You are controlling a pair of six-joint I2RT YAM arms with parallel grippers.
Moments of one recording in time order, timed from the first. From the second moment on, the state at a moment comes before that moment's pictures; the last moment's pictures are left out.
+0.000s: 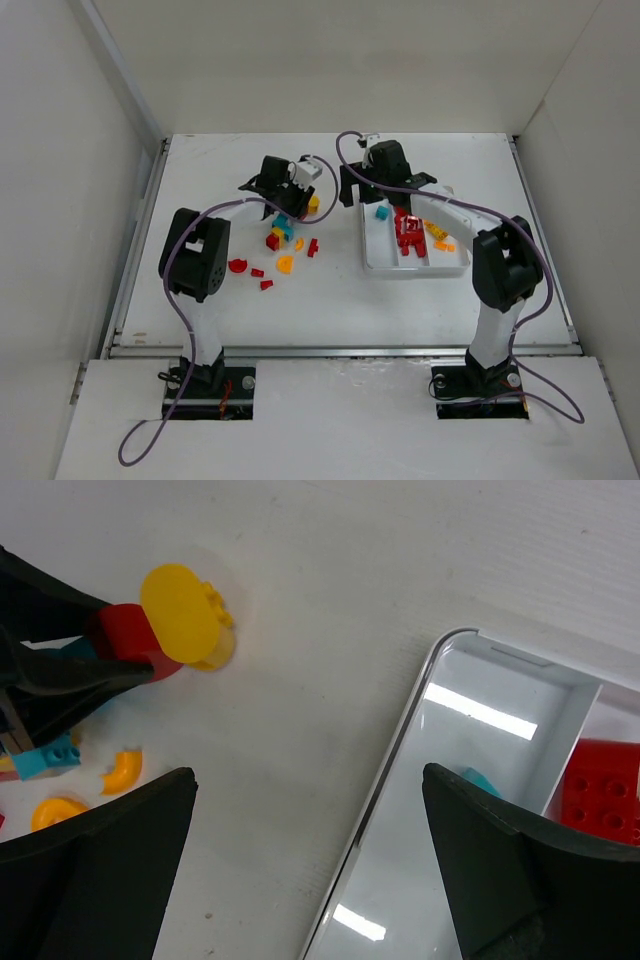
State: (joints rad) left arm -0.35 1.95 1.31 -0.15 0.27 0.31; right arm 0.49 1.88 1.48 -0.25 -0.05 0.21
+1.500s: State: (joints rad) left arm -0.42 1.22 0.93 0.01 0.68 0.74; right arm 0.44 1.82 1.50 -0.04 -1.15 0.35
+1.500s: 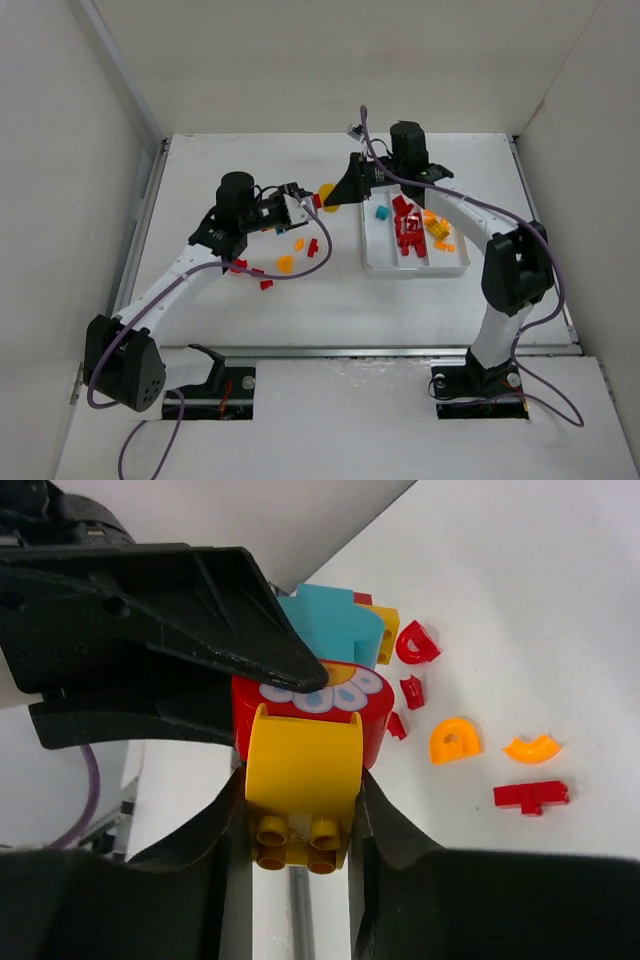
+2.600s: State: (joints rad) left arm -0.43 1.25 0.90 -0.06 0.50 0.56; right arm 0.11 1.89 1.44 -0.51 0.20 0.10
